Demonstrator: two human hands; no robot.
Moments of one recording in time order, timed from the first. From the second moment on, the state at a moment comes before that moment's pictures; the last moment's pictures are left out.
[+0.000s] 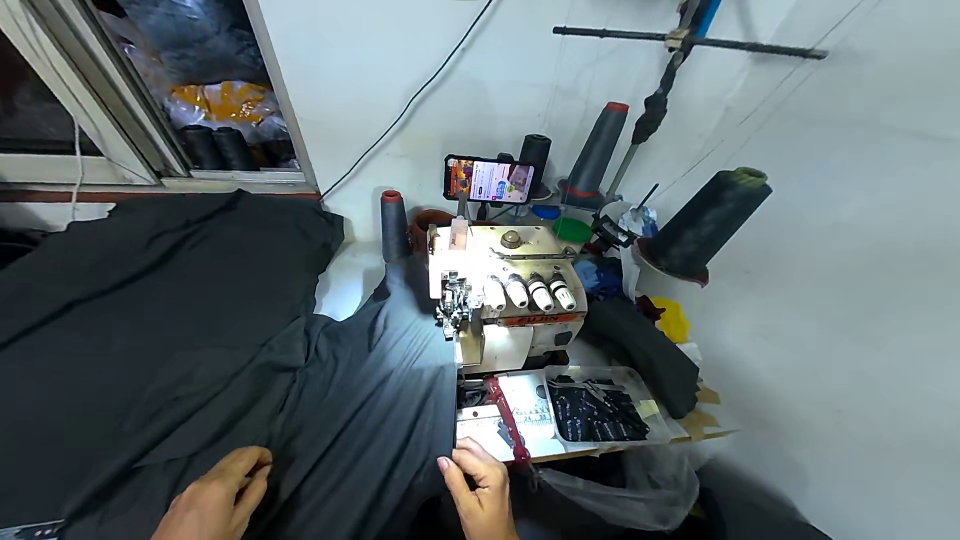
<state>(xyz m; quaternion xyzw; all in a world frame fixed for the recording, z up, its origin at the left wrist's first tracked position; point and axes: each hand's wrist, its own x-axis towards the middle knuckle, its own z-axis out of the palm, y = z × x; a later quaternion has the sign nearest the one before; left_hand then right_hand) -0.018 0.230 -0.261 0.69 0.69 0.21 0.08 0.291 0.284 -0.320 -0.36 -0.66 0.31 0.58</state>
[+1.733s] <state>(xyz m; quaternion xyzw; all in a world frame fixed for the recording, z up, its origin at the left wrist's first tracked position) -0.050 0.256 -0.296 0.61 0.74 0.29 -0.01 0.416 0.198 -0.271 -0.68 -0.65 0.30 -0.12</state>
